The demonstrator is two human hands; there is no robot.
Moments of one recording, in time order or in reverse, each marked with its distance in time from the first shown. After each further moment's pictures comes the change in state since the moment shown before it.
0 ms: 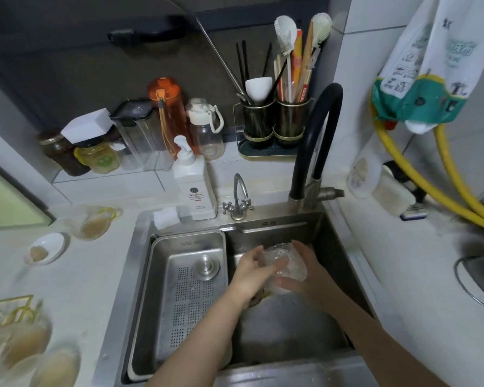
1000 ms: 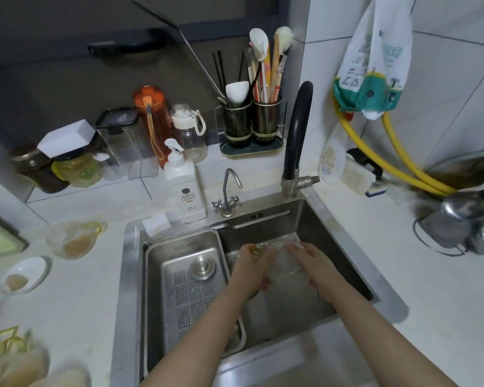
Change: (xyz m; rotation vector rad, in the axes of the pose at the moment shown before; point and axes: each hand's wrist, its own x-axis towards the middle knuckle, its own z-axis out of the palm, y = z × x) left_hand -0.048 0.005 -0.024 0.211 -0.088 0.033; right_hand -0.046 -0.026 0.037 0.217 0.326 0.290
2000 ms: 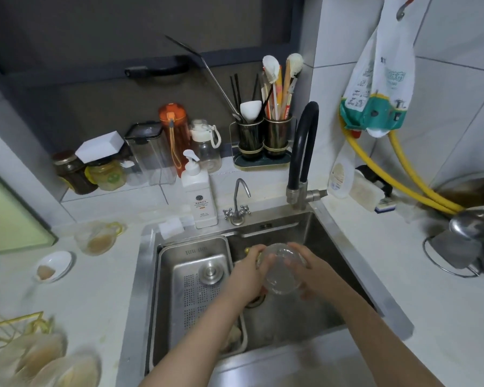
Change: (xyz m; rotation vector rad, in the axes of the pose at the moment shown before) left_hand -0.020 -0.001 -0.011 0.382 0.070 0.184; right_hand -0.030 -0.022 -0.008 -0.282 -0.165 -0.247
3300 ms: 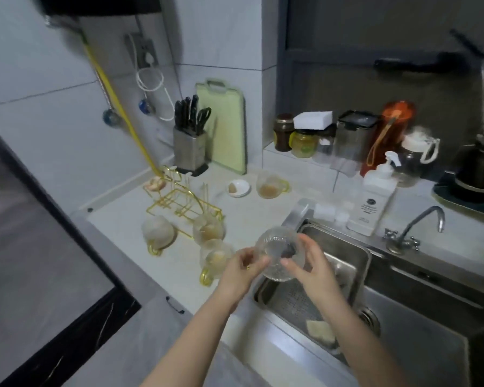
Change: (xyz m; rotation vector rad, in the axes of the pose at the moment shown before) left_hand -0.189 -0.102 -0.094 -0.649 0.806 -0.213; right_hand -0.023 -0.081 0.187 0.188 -0.503 -0.501
